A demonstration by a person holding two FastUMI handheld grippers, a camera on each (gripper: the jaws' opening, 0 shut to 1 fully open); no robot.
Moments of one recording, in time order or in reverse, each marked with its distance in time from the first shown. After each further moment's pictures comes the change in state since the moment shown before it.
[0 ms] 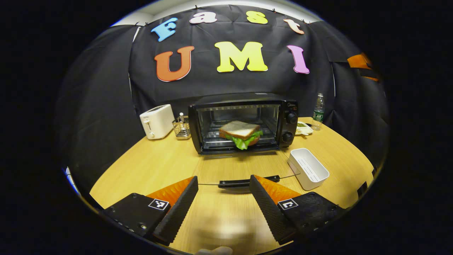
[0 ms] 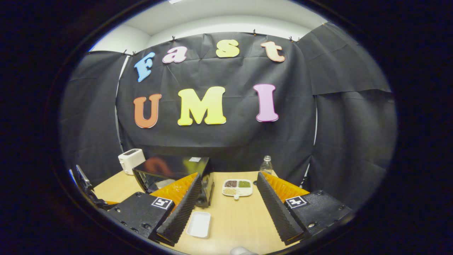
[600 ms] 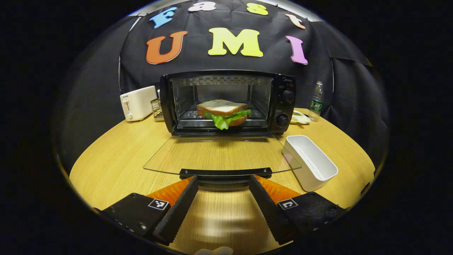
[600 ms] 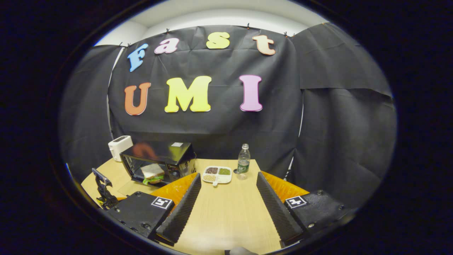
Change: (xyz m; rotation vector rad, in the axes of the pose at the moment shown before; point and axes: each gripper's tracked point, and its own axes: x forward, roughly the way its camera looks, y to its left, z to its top) left arm 0.057 -0.036 -0.052 -0.058 0.065 -0.060; right arm -0.024 -0.056 -0.025 -0.021 0.108 -0.066
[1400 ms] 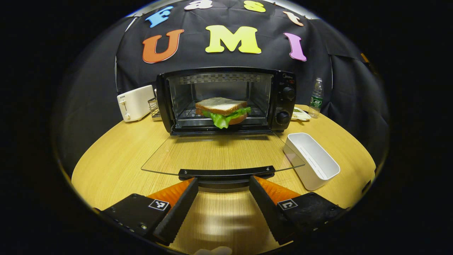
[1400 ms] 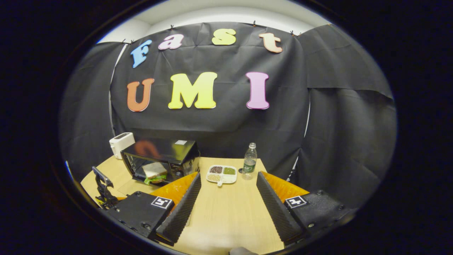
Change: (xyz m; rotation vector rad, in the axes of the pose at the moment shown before) left arm 0.001 -0.002 0.012 0.018 0.005 -0.008; right arm 0.019 0.021 0.008 -0.019 0.009 0.028
